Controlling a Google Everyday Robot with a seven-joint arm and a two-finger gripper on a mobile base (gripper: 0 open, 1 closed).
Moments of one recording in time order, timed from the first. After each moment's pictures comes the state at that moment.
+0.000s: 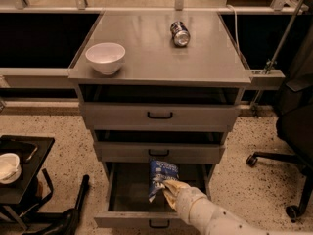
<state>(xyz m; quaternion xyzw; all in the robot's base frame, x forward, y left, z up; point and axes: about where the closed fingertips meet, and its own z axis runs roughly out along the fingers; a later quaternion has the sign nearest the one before) 0.473 -0.053 0.547 -0.63 0.58 -0.11 0.51</state>
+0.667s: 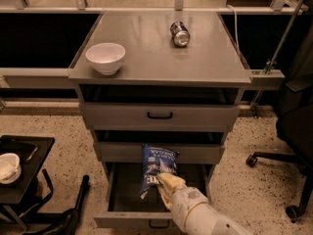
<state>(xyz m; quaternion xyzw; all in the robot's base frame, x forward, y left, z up) 0.436 -0.031 0.660 -0.63 0.51 -0.19 0.55</state>
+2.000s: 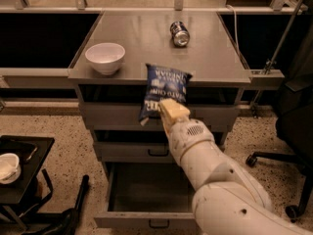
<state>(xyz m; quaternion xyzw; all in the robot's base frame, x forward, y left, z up) 0.513 -0.037 0.871 -0.58 0.41 -0.38 0.59</state>
